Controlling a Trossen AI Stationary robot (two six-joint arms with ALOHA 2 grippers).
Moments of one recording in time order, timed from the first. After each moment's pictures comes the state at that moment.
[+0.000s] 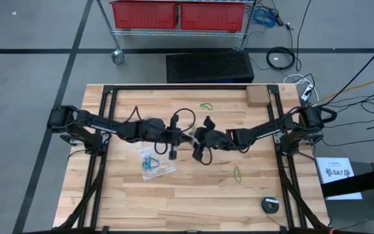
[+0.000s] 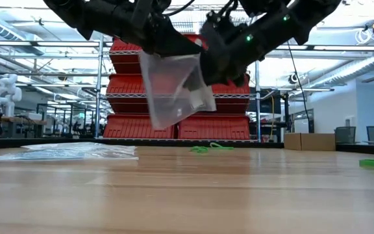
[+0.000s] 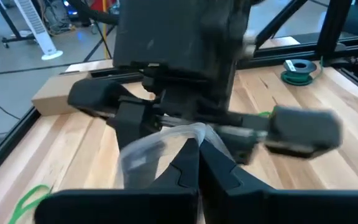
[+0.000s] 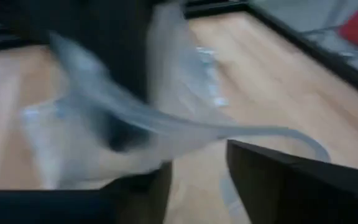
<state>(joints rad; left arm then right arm) 0.00 1.47 0.78 0.43 0.02 0.14 0.09 1.68 0.91 0.25 0.42 0.25</state>
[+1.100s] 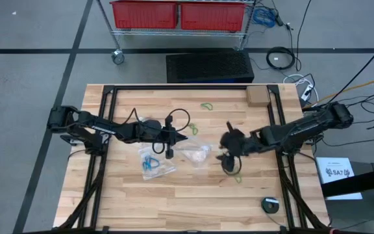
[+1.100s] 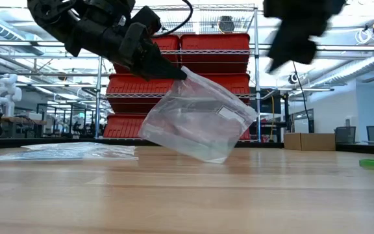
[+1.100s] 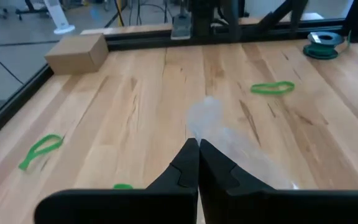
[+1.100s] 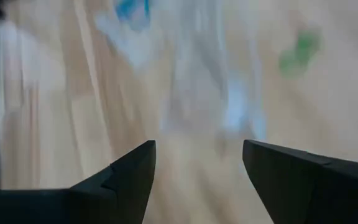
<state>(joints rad) 0.03 1.46 0.64 0.50 -0.02 0.09 0.24 1.27 0.91 -0.46 0.23 0.60</state>
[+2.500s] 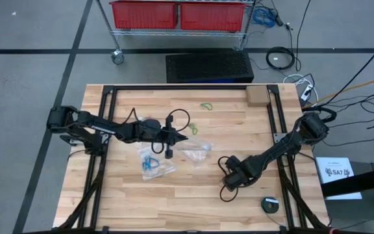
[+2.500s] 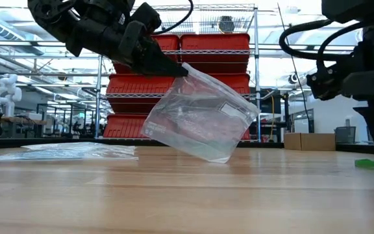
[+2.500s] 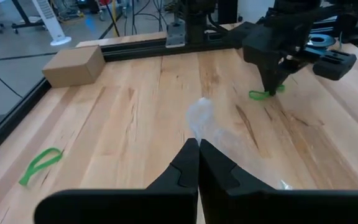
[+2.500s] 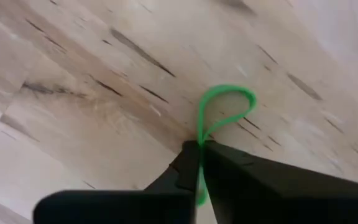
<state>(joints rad) 0.04 1.46 0.64 0.52 0.01 0.14 0.51 1.73 0.91 -0.77 0.07 1.41</state>
